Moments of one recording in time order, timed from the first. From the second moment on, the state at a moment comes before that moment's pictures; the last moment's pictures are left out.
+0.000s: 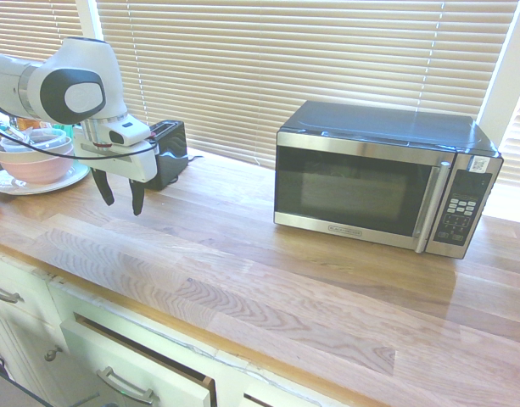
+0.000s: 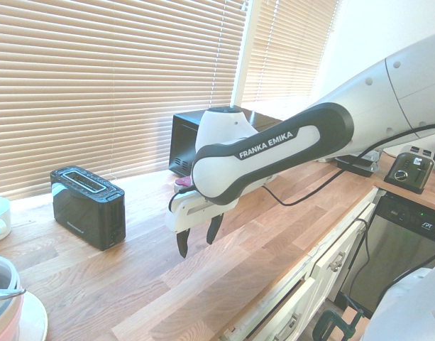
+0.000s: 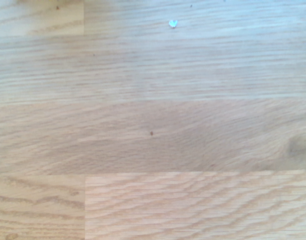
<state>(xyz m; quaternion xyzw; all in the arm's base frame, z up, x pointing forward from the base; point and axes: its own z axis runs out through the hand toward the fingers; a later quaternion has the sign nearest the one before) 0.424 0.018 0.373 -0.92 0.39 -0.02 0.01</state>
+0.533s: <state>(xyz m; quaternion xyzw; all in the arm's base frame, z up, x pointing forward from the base) 0.425 0.022 0.372 -0.92 0.39 -0.02 0.01</state>
